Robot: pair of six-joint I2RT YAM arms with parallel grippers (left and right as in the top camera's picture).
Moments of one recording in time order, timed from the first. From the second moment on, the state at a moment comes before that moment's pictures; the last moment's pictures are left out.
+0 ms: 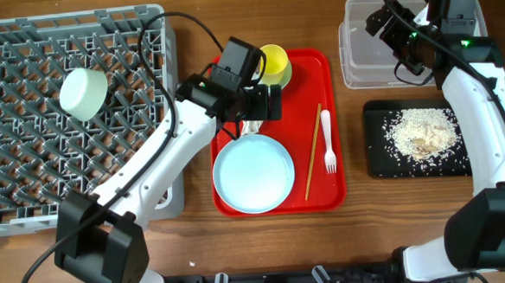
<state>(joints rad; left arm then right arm) -0.56 1.72 1.41 -0.75 0.08 -0.46 -0.07 1.65 1.44 -0.62 -0.20 0.65</state>
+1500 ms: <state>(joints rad) 0.00 1.54 1.41 -0.94 0.17 -0.91 0.17 1.65 1.44 -0.94 -0.37 0.74</state>
